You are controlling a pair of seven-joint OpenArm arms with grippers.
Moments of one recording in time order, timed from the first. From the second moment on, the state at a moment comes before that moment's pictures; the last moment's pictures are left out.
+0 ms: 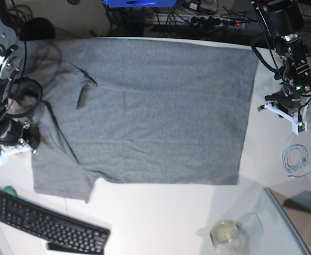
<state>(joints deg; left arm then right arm) 3.1 -14.6 -27.9 72.4 -5.5 -9.8 33.4 25.6 16.7 31.2 26.3 21.6 24.5 -35.4</state>
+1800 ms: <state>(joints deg) -23.2 -13.6 -20.7 34.2 -5.9 -16.0 23.2 24.2 16.1 31.0 39.5 21.6 24.5 -43.8</state>
